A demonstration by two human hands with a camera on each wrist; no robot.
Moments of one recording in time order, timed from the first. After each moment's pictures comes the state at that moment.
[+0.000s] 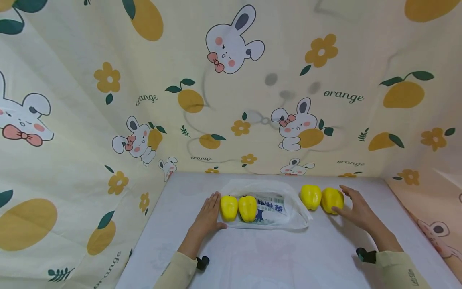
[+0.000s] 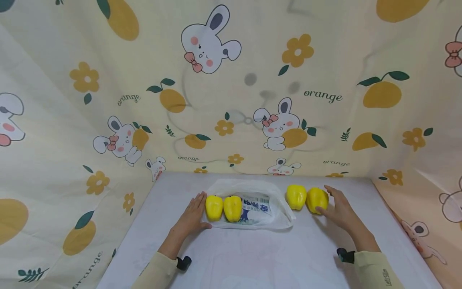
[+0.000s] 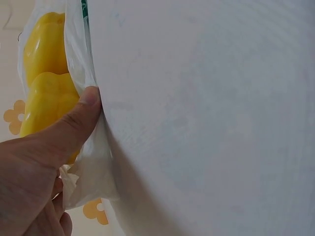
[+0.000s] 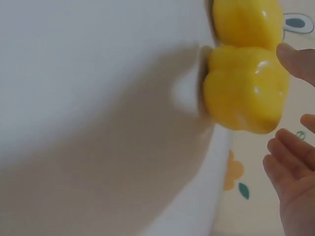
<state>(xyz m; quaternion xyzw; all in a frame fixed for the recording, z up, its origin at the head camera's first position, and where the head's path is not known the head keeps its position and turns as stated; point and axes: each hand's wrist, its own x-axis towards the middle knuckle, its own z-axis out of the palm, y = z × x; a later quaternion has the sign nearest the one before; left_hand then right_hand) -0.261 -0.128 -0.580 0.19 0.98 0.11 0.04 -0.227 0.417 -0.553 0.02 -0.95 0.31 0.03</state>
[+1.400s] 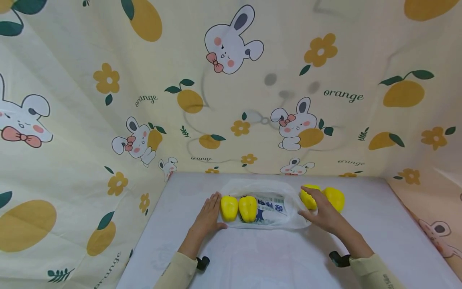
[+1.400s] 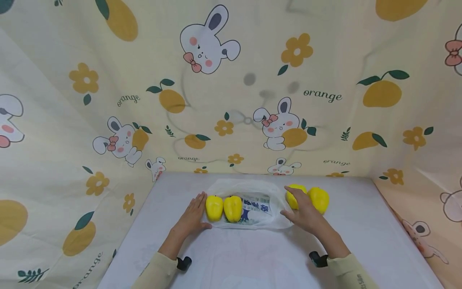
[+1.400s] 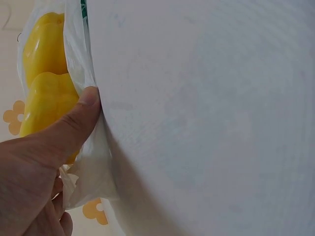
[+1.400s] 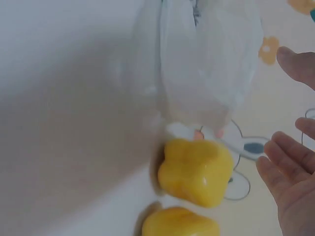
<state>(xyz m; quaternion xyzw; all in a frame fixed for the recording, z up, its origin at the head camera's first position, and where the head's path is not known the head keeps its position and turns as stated) -0.263 -0.126 -0.581 0.18 0.98 0.10 0.04 -0.217 0.306 -0.531 0.14 -0.93 0.34 0.06</state>
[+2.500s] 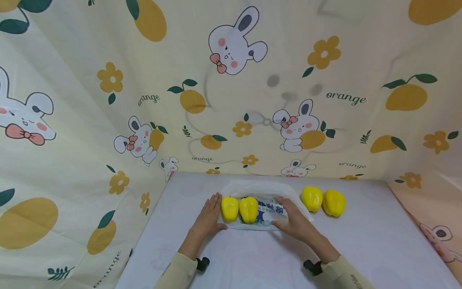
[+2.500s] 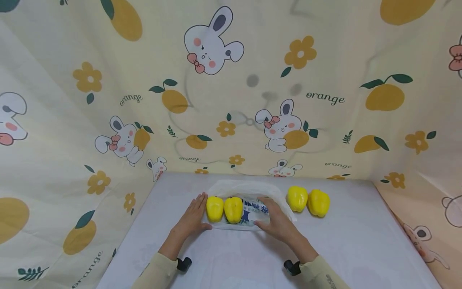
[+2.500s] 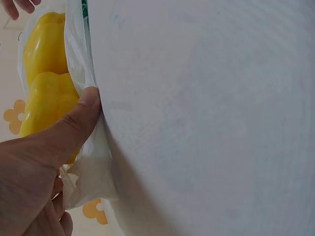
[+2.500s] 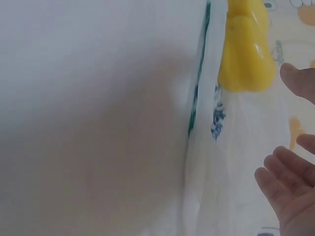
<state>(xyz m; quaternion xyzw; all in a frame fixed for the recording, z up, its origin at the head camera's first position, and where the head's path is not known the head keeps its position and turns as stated) -0.263 -0.128 -0.581 0.18 0.98 0.11 0.04 -0.219 0.222 -0.562 0.17 -0.92 0.36 0.04</state>
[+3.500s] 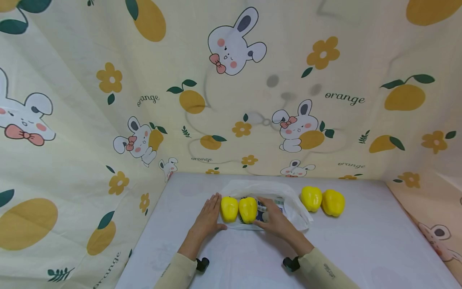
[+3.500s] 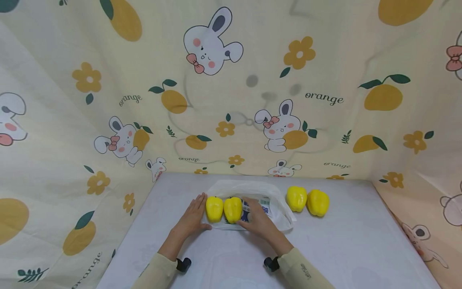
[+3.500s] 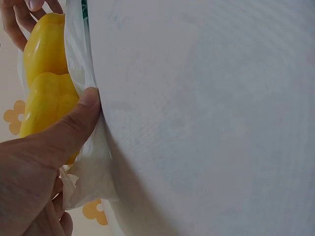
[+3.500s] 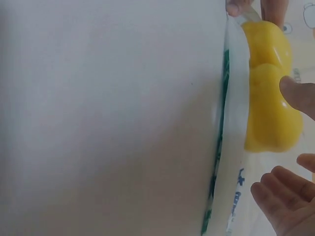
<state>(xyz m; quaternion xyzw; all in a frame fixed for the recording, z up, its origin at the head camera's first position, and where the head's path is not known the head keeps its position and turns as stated) -0.263 -0.127 -0.583 0.18 0.98 0.11 0.04 -0.239 0.162 -0.578 0.13 -0.91 0.39 -0.01</state>
